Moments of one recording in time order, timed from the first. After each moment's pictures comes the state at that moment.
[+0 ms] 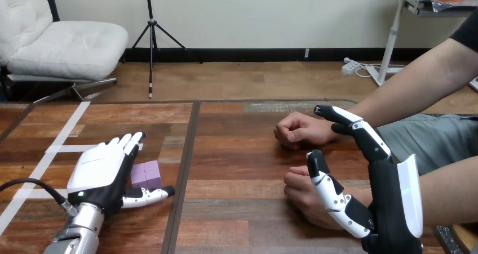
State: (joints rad) left arm -0.42 0.47 -0.33 1.10 0.75 -0.39 0.51; right arm 0.27 -0.08 0.04 0.04 -0.52 -0.81 -0.38
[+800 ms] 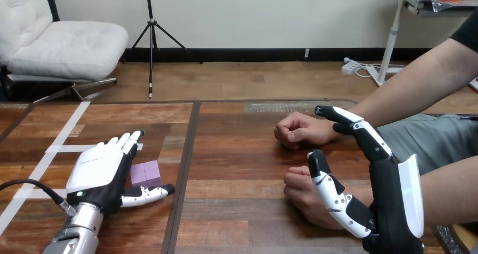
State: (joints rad) left arm -0.43 0.47 -0.34 1.14 0.73 -0.42 0.53; right arm 0.27 -0.08 0.03 0.04 -0.53 -0.81 -0.38
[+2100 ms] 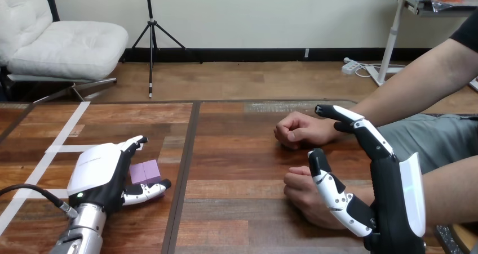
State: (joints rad) left arm -0.45 0.44 -0.34 1.18 0.66 -0.45 0.56; right arm 0.27 -0.09 0.03 0.02 -0.53 -0.80 -0.38
